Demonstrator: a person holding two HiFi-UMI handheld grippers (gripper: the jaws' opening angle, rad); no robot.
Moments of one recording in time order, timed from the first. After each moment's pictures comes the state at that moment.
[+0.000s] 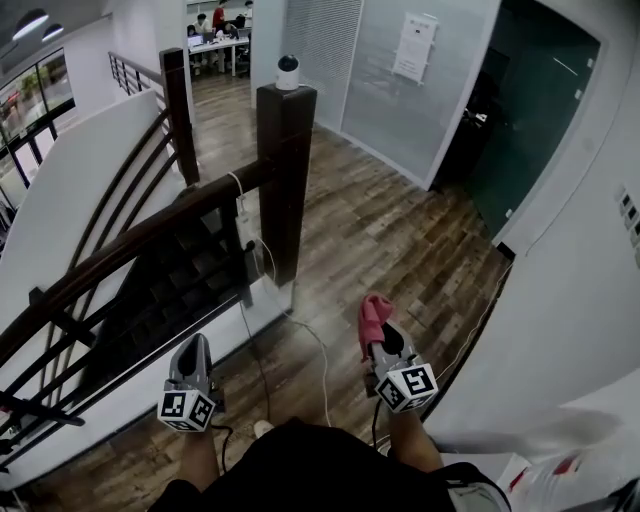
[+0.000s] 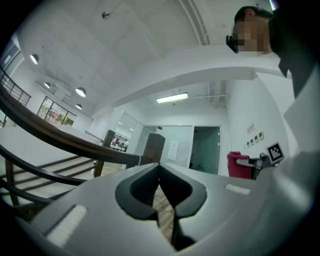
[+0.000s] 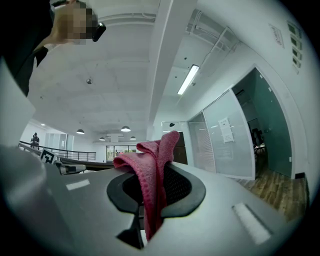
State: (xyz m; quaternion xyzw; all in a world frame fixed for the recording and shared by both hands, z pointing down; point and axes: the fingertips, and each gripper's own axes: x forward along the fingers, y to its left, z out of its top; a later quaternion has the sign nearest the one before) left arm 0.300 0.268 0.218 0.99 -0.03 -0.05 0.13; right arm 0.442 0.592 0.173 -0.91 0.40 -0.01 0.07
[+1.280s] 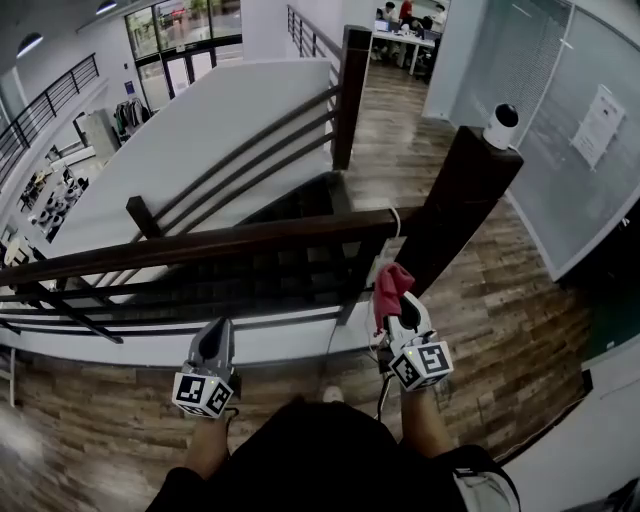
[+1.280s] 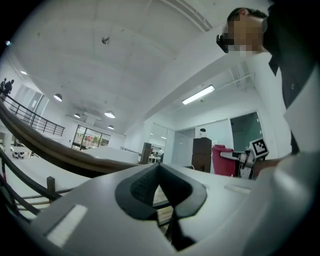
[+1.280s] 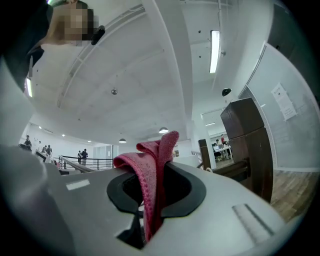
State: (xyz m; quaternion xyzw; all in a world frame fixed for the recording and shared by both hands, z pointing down) left arm 0.276 0.109 0.202 0.96 -0.24 -0.07 0.07; right arm 0.554 0.275 0.156 -0.77 0.64 0.00 0.09
